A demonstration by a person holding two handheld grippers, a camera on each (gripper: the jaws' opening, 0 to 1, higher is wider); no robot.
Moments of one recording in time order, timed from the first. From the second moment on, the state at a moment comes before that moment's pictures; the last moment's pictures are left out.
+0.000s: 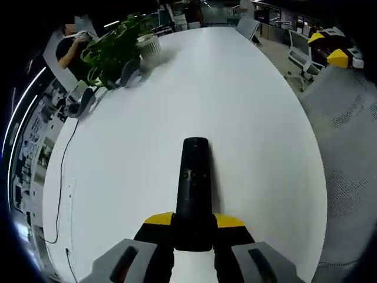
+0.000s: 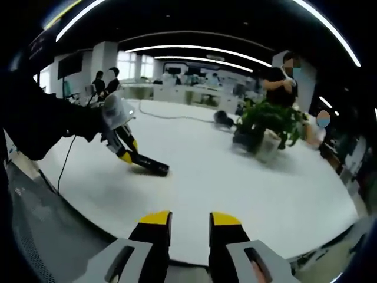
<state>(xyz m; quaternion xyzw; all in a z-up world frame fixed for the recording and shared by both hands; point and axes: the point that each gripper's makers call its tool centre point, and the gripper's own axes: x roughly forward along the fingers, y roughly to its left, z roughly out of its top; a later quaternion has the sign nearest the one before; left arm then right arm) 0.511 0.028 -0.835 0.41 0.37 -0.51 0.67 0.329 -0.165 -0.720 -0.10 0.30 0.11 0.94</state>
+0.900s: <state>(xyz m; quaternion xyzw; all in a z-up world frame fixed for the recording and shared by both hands) 0.597 0.048 -0.861 0.43 0.40 -0.47 0.66 0.327 -0.168 -0.726 -0.11 0.31 0.11 0.94</state>
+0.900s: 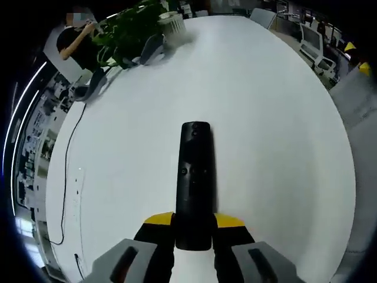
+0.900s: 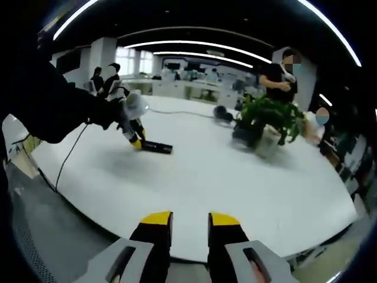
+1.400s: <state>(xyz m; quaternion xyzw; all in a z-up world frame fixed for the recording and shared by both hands) 0.617 0.049 -0.864 0.42 0.42 -0.45 0.67 0.326 -0.169 -0.727 -0.11 0.32 0.11 0.94</state>
